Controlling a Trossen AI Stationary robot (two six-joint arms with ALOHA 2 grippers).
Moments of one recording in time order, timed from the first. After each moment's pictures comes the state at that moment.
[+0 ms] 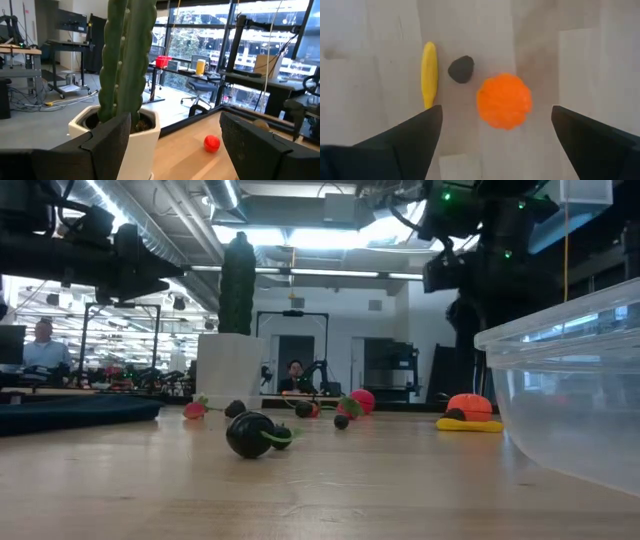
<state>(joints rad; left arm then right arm) 0.36 0.04 0.01 0.14 -0.43 -0.10 -0.05 1.46 0.91 -0.75 0.10 0.02</state>
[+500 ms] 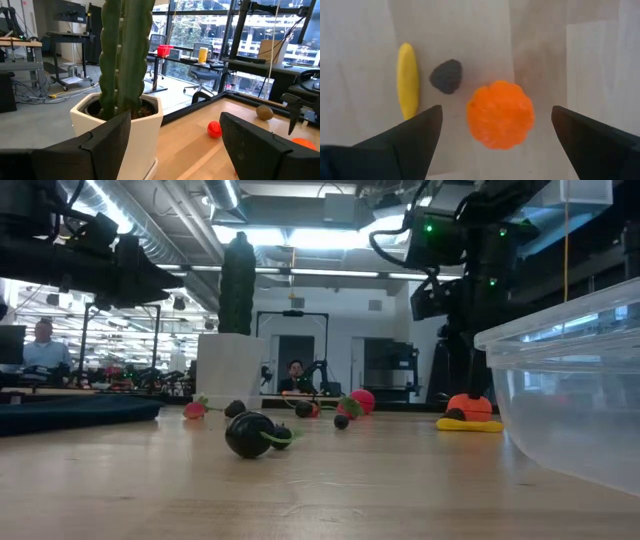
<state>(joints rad) 0.36 0.04 0.01 0.08 -0.43 -0.10 -0.09 1.58 0.91 -0.70 0.10 0.02</state>
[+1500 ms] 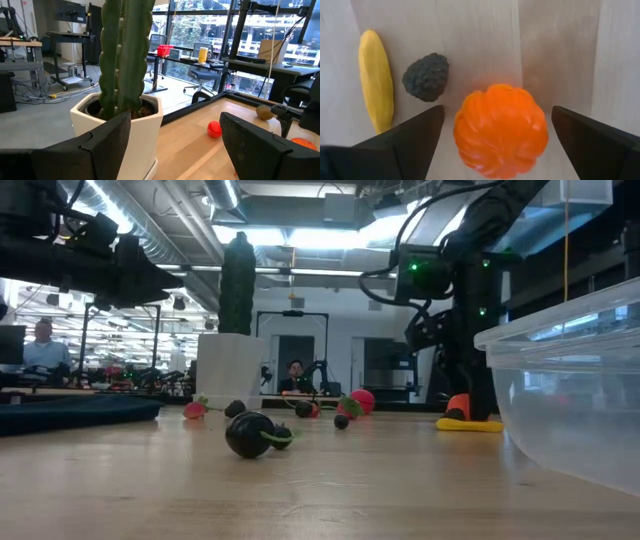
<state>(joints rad) 0.36 0.04 0.01 0.08 -0.43 -0.10 -0.14 1.71 0.91 -0.66 0.05 -0.03</state>
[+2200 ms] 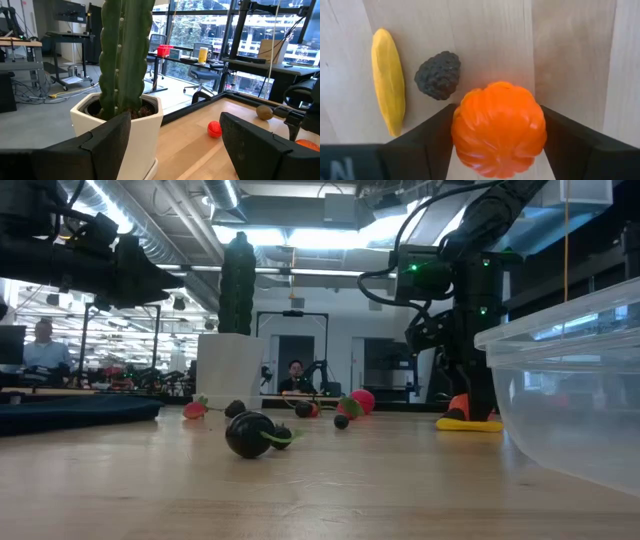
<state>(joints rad) 0.36 0.04 0.01 0.08 -0.43 -0.10 -0.14 1.71 0.91 -0.67 0.03 0.00</state>
